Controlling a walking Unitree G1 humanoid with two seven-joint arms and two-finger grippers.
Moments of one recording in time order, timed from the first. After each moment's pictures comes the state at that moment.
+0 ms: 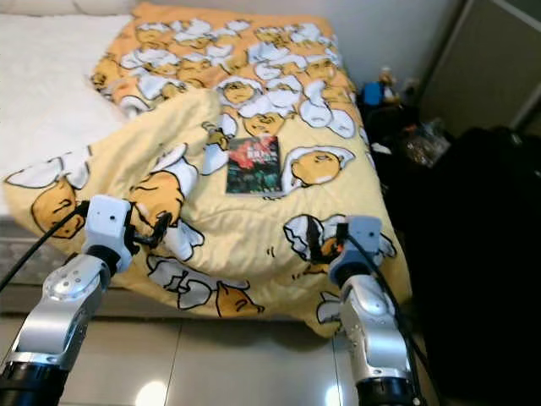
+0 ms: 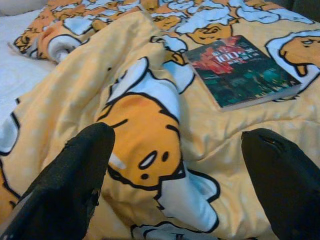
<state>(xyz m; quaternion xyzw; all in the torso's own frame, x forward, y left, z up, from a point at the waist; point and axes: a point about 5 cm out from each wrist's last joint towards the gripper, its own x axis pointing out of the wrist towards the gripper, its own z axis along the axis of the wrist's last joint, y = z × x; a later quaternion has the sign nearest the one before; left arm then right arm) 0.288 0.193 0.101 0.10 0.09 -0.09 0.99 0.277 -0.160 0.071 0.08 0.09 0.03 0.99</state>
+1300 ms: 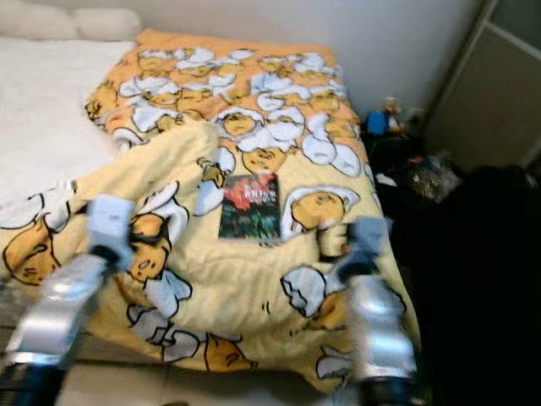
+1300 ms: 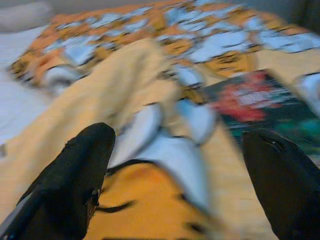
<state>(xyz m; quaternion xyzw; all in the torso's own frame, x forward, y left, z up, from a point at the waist) 0.287 0.202 0.103 0.11 0.09 -0.08 0.99 0.282 -0.148 0.074 0.09 0.09 0.05 0.99</state>
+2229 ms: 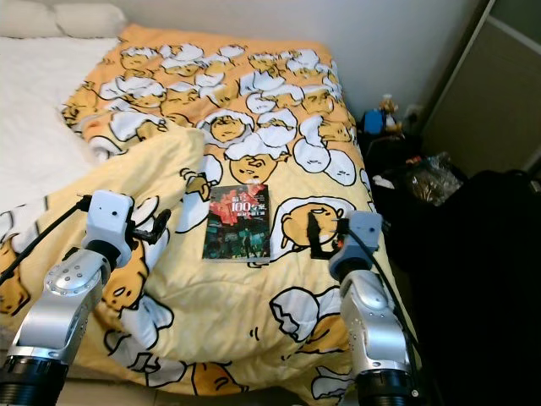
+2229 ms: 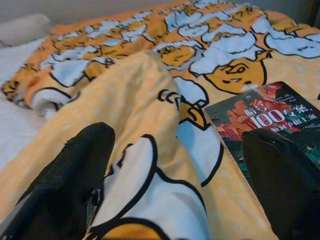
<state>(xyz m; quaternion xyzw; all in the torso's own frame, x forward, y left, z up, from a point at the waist) 0.293 0.193 0.106 0.13 0.08 -0.08 0.98 0.284 -0.160 0.073 0.08 0.09 0.04 0.99</state>
